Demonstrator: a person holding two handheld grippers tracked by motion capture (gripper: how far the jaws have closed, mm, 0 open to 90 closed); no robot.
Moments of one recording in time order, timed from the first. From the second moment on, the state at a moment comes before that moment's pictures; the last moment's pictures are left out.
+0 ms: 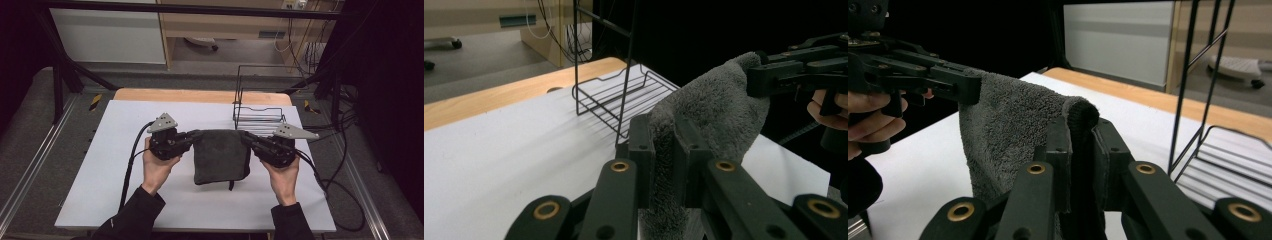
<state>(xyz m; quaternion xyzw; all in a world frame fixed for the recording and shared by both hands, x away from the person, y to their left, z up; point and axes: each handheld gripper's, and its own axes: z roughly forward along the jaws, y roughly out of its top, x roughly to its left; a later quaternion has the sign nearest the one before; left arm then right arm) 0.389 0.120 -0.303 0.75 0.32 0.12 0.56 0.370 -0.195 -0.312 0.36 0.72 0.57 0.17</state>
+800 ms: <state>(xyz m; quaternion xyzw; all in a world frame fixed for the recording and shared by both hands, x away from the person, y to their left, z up) 0.400 0.075 -0.275 0.71 0.31 0.15 0.62 0.356 -0.228 -0.279 0.37 0.66 0.60 0.26</state>
